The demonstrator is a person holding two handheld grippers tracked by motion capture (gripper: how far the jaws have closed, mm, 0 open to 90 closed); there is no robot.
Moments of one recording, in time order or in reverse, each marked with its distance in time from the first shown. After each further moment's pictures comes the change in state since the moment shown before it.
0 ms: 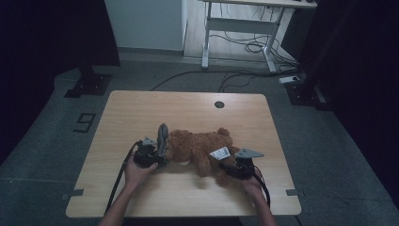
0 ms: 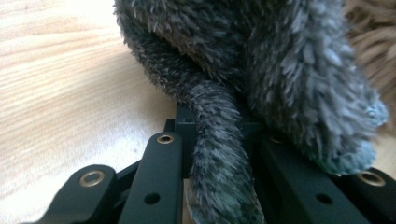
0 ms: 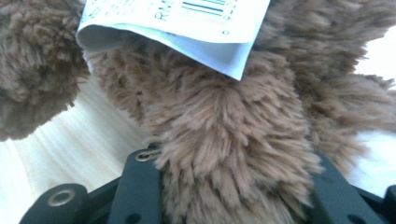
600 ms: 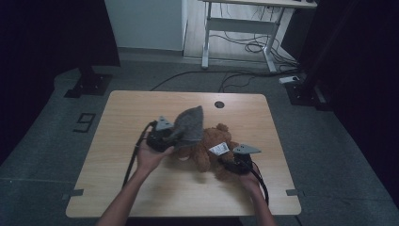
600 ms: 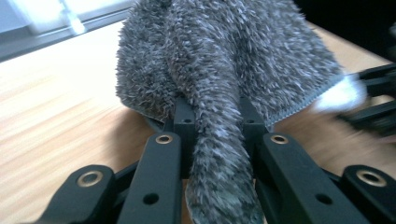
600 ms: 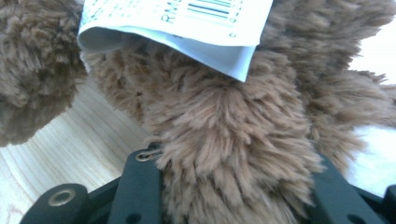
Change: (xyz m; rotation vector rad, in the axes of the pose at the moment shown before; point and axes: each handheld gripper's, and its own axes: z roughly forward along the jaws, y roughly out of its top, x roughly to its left) left arm -0.089 0.092 -0.043 -0.187 -0.065 0.216; right arm -0.006 0.008 0.011 -0.008 -0.043 -0.027
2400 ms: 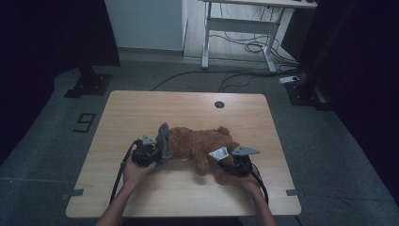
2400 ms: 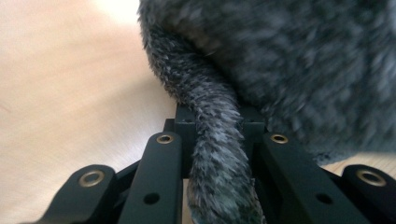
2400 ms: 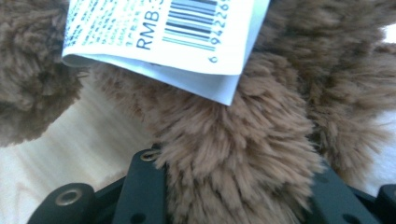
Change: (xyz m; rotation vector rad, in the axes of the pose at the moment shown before) left arm 0.064 -0.115 0.013 0.221 0.115 -0.211; right arm 0.002 -0.003 0.001 0.056 0.015 -0.010
